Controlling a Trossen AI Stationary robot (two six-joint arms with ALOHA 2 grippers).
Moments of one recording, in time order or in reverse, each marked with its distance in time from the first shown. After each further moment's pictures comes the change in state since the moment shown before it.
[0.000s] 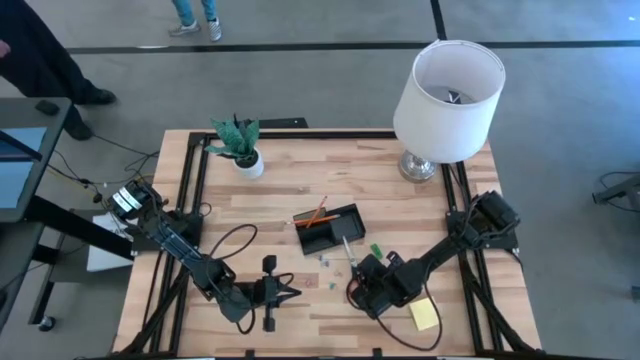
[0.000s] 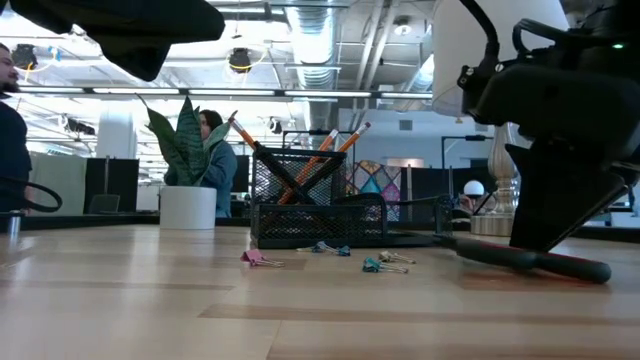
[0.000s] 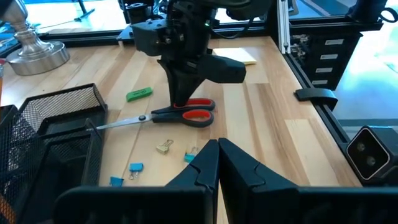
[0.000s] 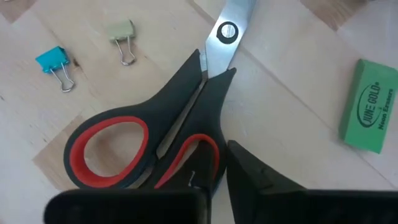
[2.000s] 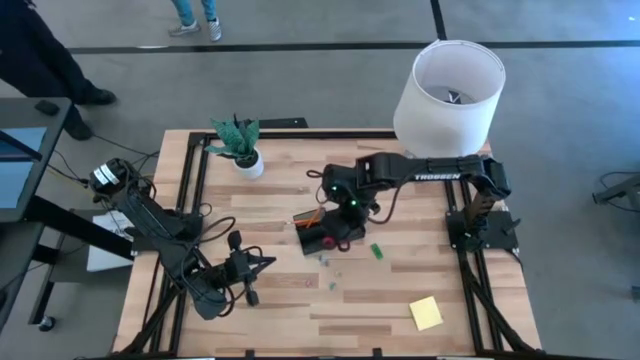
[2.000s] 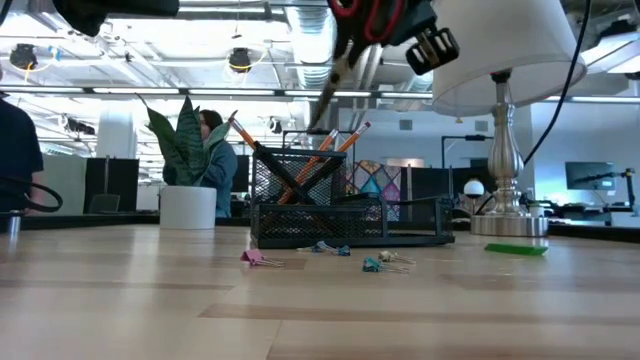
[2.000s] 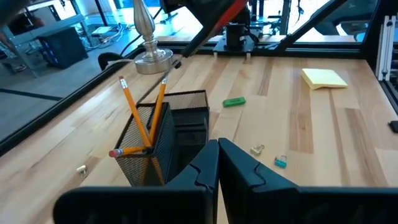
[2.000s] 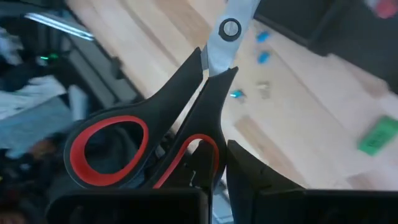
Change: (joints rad) left arm -0.083 -0.312 0.015 -0.603 -0.366 -0.308; right arm -0.629 -0.139 0.595 -0.467 -0.962 -0.485
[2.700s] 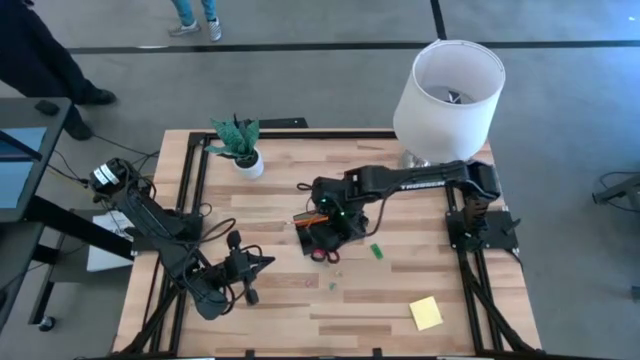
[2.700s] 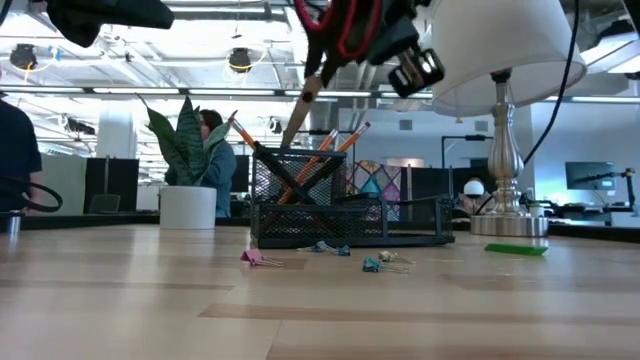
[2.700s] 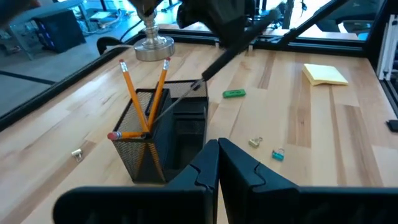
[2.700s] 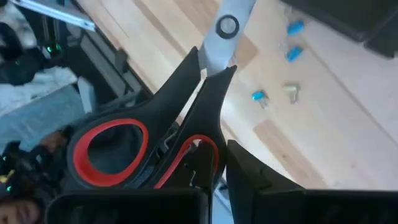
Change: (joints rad) left arm 0.000 0.000 0.000 -0.065 0.024 -0.117; right arm 0.038 0.086 -0.047 0.163 -0.081 0.062
